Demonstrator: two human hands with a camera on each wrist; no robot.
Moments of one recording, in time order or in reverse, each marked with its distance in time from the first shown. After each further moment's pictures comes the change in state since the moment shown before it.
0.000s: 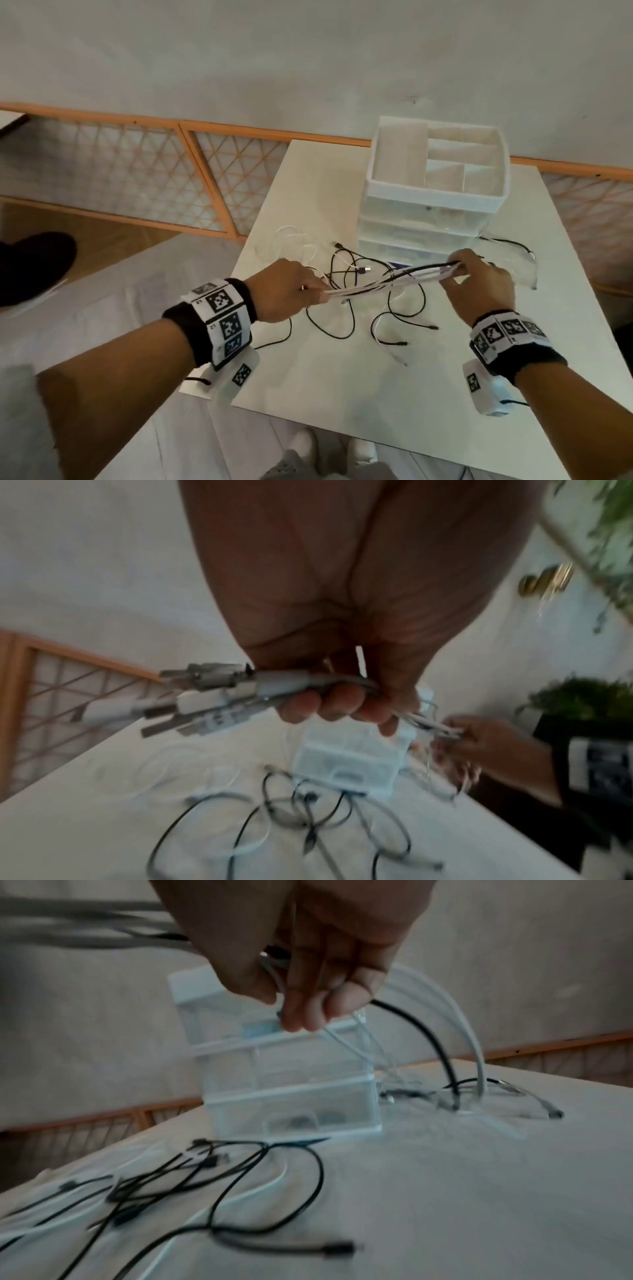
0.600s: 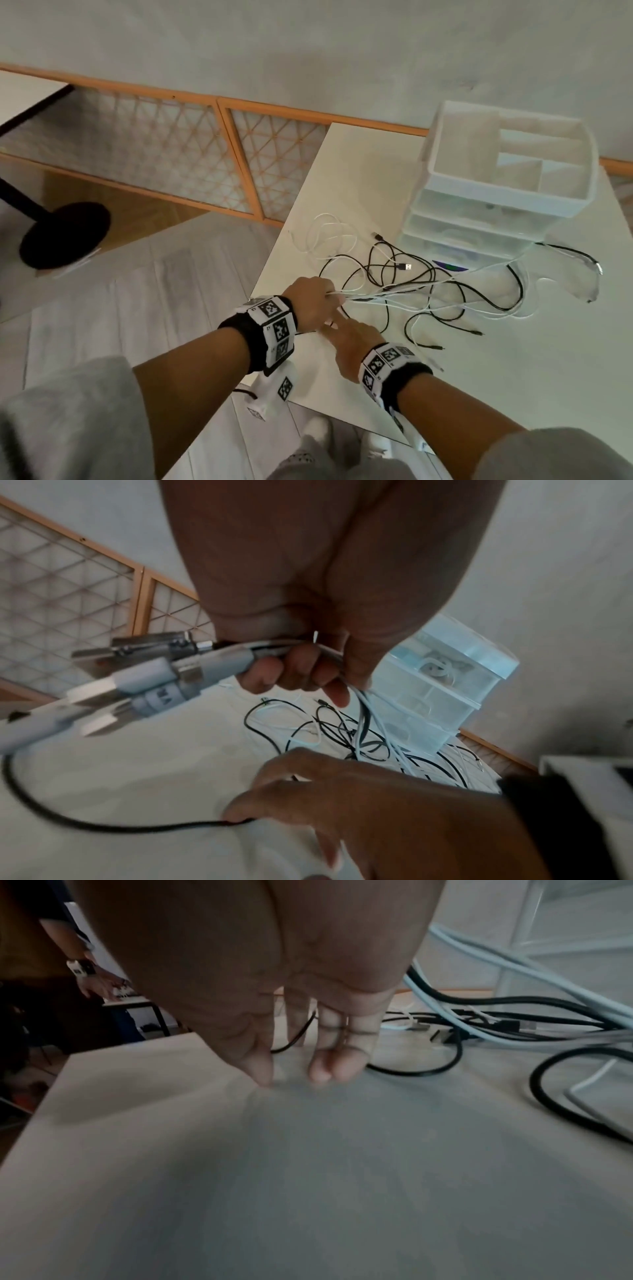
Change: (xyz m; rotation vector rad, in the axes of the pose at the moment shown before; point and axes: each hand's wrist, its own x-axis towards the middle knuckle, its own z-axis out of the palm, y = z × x) left_hand 0.001 -0.065 0.049 -0.096 0.029 -0.361; right_hand -0.097 -0.150 0.146 -0.437 -0.912 -0.628
